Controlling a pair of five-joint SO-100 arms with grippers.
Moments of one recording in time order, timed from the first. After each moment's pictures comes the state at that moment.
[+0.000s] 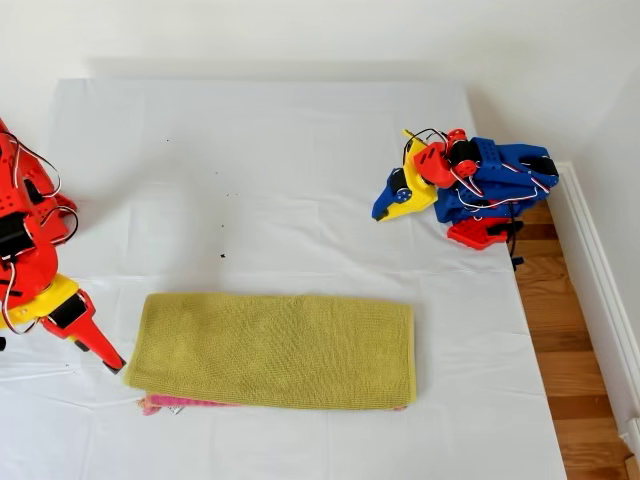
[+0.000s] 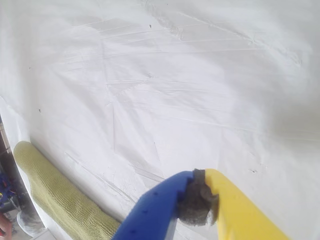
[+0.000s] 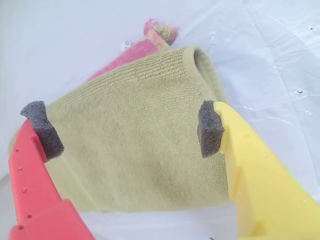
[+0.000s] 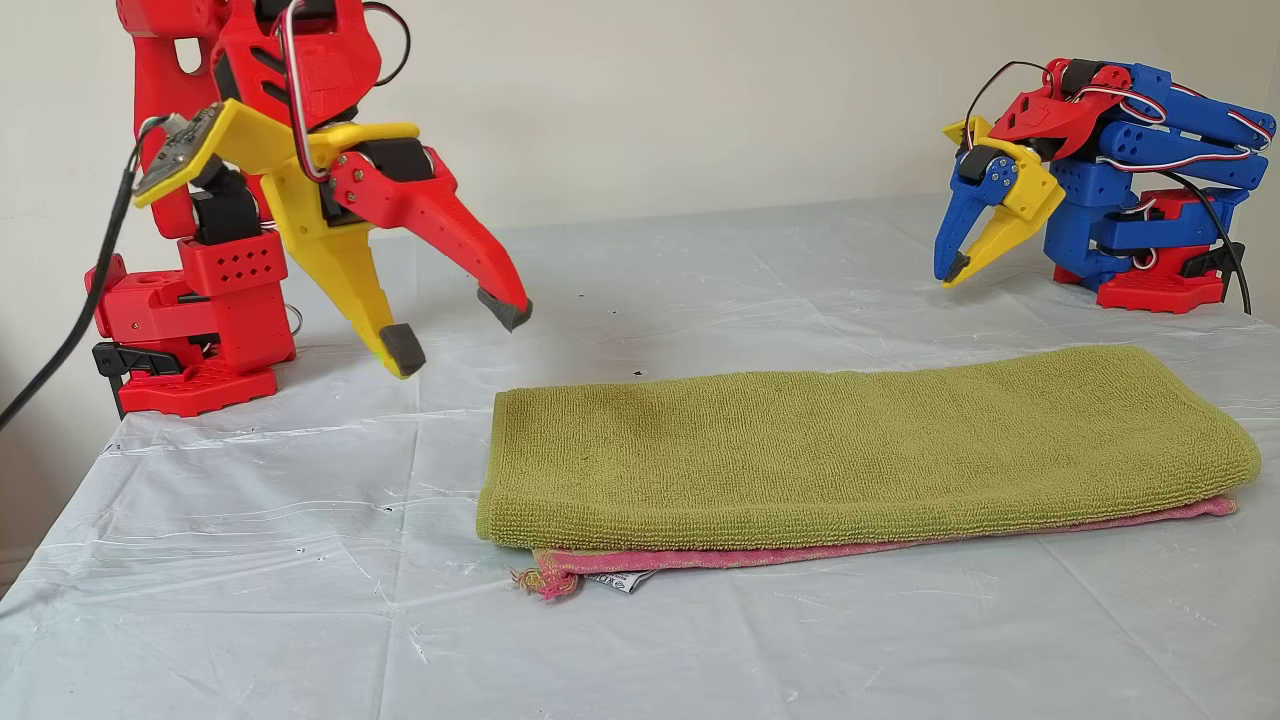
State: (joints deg) arm 0 56.7 94.9 69.3 78.7 -24.3; arm 1 -5.4 193.4 173.7 73.2 2.5
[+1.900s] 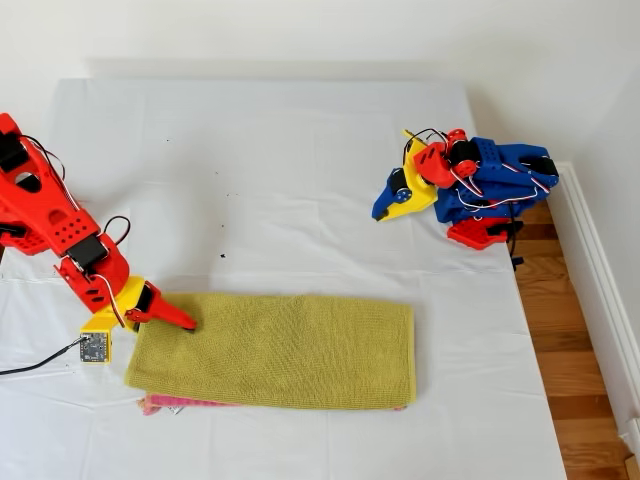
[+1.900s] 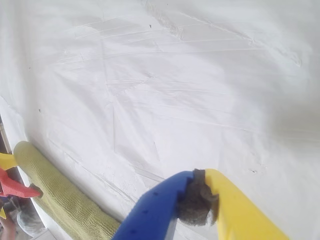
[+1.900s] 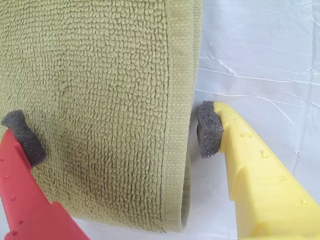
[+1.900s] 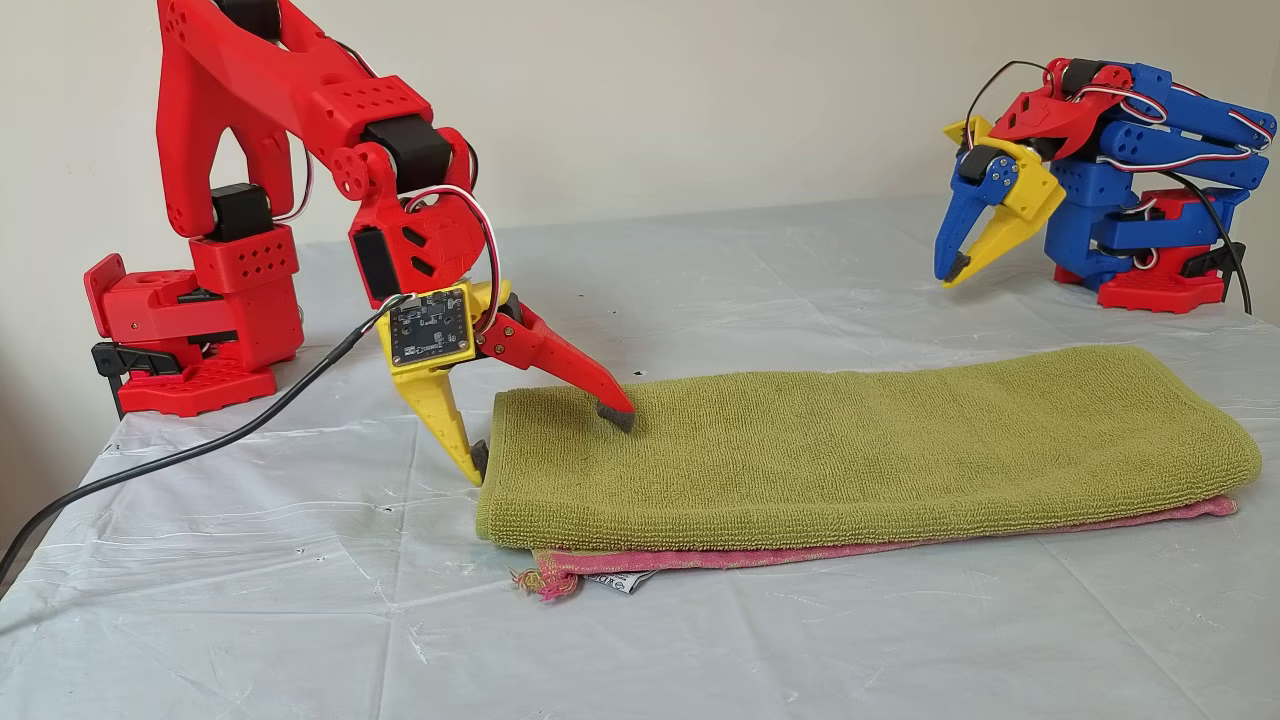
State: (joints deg) arm 0 41.4 85.2 91.5 58.4 -38.8; arm 1 -5.4 193.4 173.7 73.2 2.5
